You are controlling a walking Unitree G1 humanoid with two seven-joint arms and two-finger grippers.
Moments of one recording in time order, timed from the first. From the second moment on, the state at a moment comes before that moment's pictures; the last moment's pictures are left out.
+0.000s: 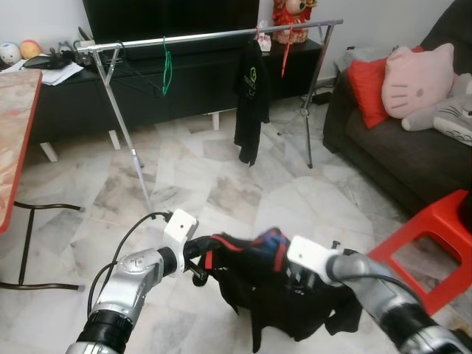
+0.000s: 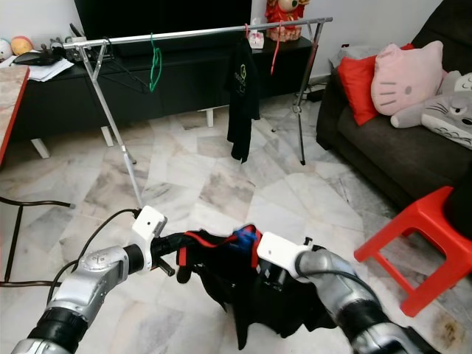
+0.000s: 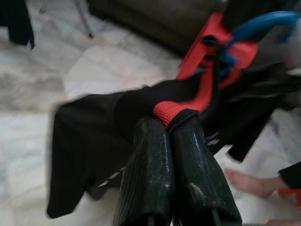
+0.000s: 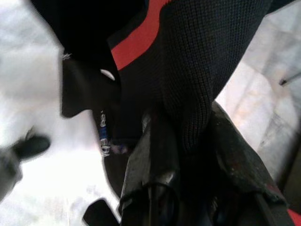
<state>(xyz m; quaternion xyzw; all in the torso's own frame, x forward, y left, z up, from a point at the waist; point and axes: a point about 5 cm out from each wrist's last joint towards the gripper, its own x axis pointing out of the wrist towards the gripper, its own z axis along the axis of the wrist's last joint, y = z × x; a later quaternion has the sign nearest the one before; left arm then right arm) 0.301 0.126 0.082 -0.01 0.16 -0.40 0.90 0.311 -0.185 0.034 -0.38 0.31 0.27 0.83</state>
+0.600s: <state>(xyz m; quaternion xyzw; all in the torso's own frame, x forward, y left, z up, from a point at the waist) 0.281 0.100 0.094 -0.03 0.14 -0.47 0.87 0.321 -0.166 0.038 -0.20 0.25 0.26 0.91</state>
